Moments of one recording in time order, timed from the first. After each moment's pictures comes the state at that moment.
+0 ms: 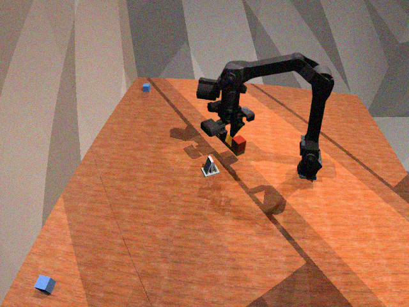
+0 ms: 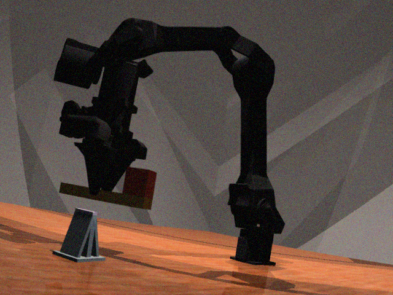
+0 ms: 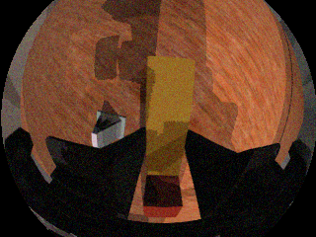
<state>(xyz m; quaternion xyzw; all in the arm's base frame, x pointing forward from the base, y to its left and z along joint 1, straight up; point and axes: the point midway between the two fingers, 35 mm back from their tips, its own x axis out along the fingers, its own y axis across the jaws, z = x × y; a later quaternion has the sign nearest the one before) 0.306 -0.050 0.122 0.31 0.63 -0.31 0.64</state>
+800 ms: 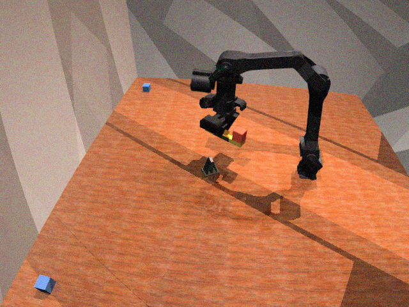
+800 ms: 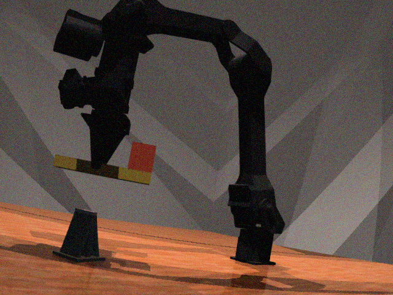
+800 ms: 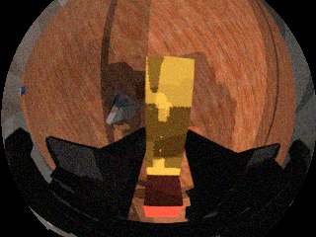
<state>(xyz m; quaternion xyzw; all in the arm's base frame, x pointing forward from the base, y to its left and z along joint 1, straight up) 0.321 -0.036 0.160 0.19 0.67 -0.19 0.69</state>
